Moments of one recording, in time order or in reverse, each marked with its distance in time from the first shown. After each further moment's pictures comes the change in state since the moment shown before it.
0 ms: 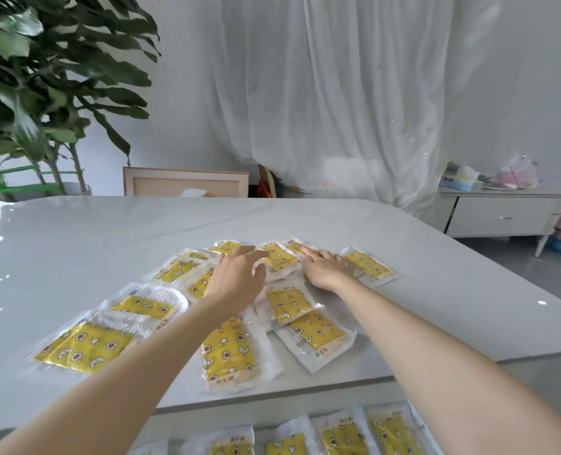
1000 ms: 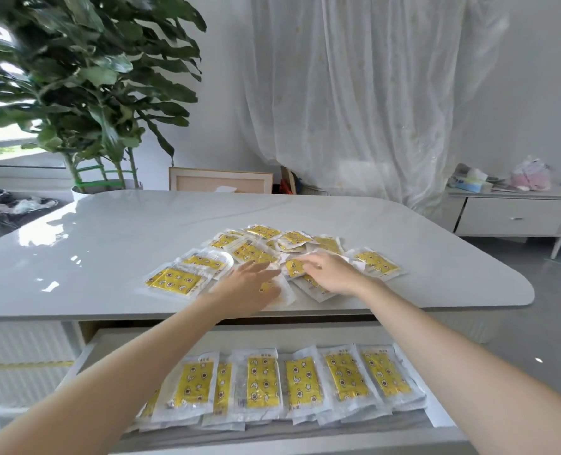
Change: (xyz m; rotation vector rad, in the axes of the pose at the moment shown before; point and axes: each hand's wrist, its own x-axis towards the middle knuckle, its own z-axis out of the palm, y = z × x) left_hand -0.132 0.015 -0.058 0.242 -0.349 0.076; right_hand -0.164 -0.008 -0.021 0.150 -0.024 -0.421
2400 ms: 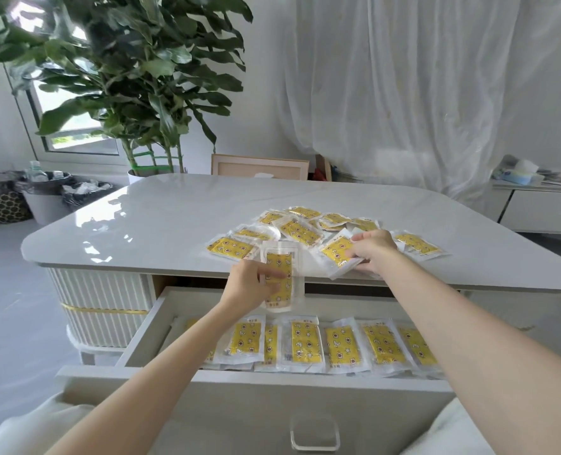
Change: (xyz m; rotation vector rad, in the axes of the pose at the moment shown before) left_hand -0.092 -0.028 0.015 -0.526 0.343 -0.244; right_hand -0.038 -0.067 0.004 0.820 0.334 0.591
